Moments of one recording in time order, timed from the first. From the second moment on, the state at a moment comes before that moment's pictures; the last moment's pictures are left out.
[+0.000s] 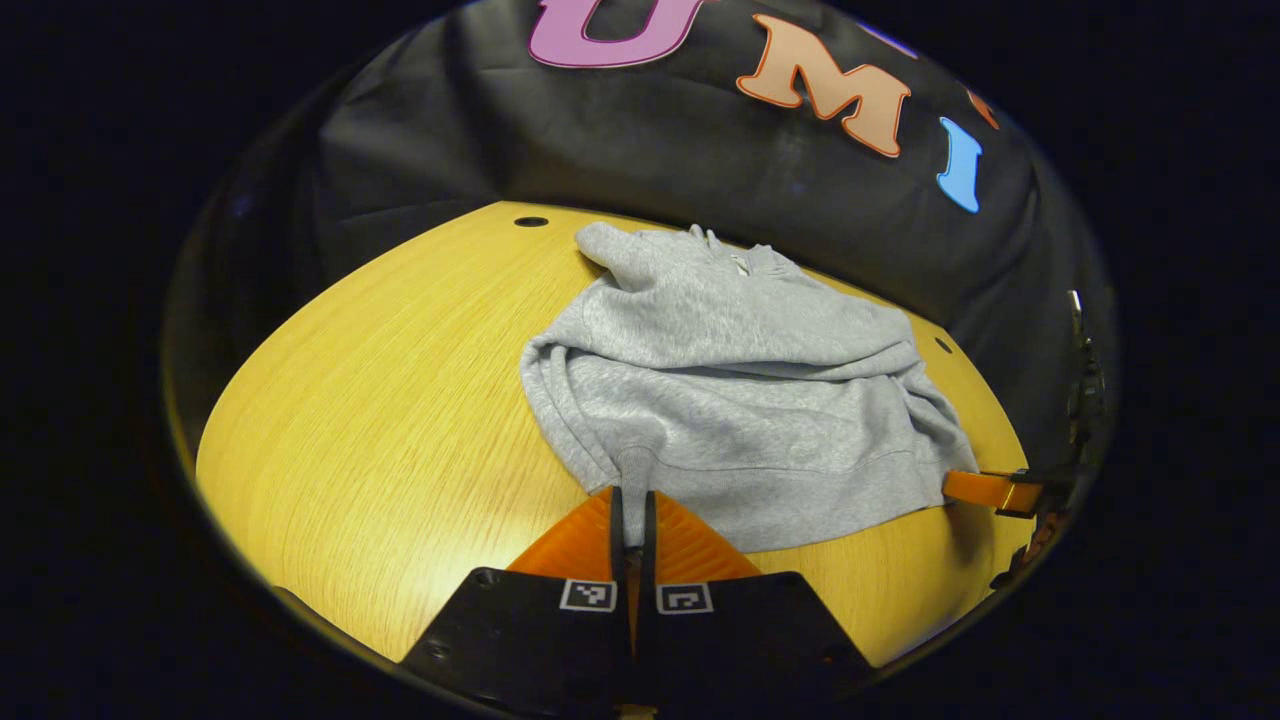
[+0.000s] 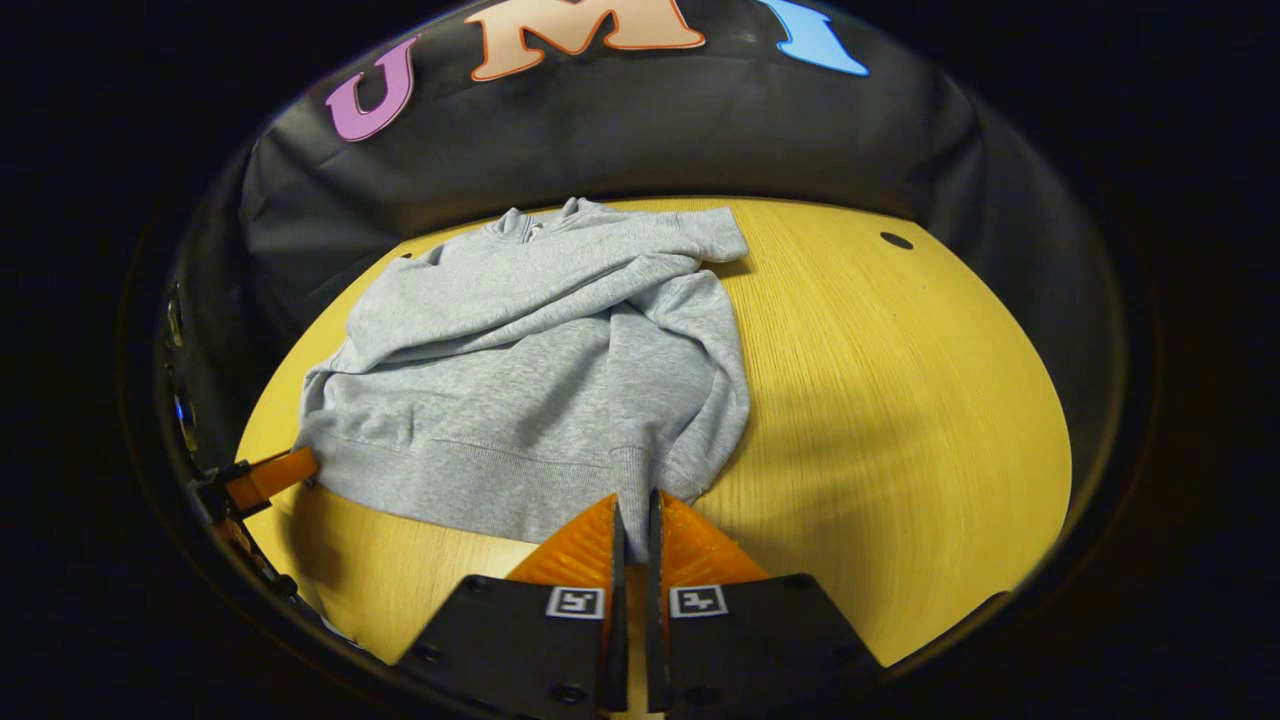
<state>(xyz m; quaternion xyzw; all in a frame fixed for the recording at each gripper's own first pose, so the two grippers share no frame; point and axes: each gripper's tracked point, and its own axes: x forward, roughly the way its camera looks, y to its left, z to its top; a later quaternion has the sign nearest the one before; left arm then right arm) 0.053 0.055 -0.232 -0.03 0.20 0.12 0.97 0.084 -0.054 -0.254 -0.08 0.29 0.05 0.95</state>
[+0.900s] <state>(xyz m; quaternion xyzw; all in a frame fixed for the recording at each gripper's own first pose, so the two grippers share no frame) 0.103 0.040 -0.123 -0.05 0.10 0.08 0.99 0.117 -0.027 -0.183 -0.06 0.22 0.07 0.97</state>
